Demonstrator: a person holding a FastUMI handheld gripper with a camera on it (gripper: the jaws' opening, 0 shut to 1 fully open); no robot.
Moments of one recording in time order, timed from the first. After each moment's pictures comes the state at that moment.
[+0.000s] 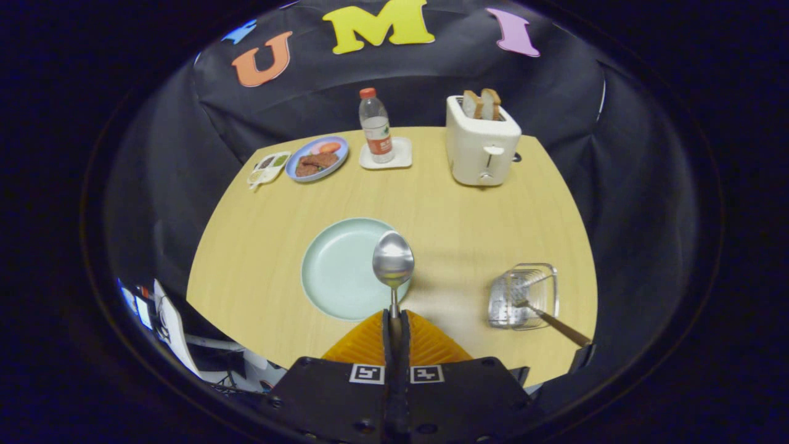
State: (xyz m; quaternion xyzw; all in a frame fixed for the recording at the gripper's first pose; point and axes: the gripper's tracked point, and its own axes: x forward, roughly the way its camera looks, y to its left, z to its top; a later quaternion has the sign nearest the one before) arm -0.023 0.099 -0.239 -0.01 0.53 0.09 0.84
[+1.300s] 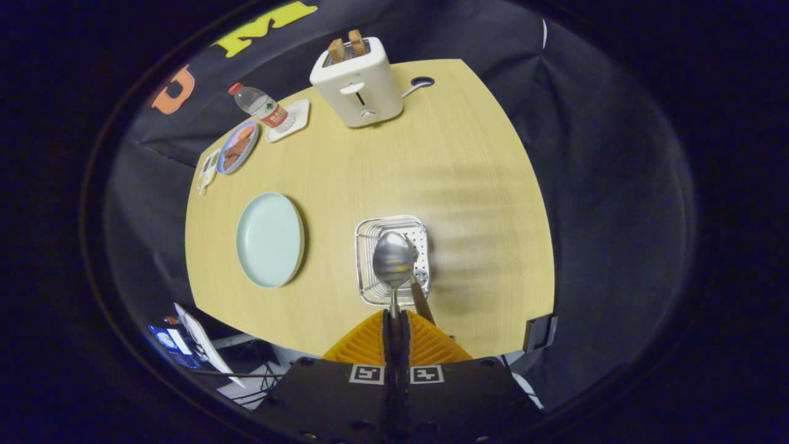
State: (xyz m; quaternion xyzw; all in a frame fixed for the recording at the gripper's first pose) arm -0.026 -0.055 -0.279 0.07 0.68 0.02 0.73
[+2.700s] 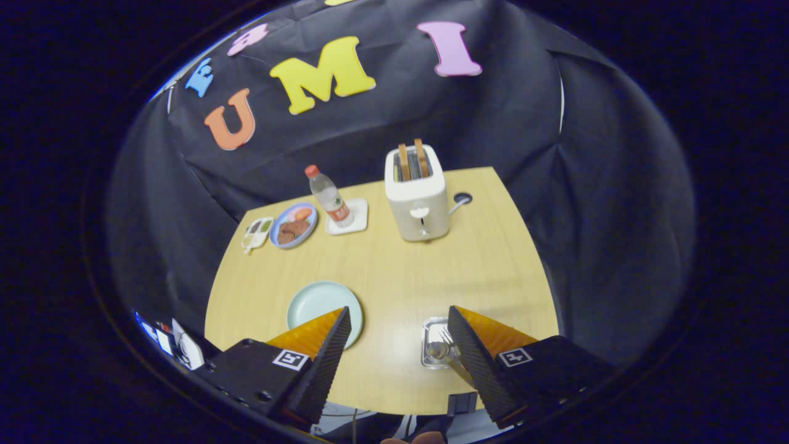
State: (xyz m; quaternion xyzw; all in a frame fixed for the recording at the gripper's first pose) arm 0.048 0.013 -0.148 0.06 0.40 0.08 0.91
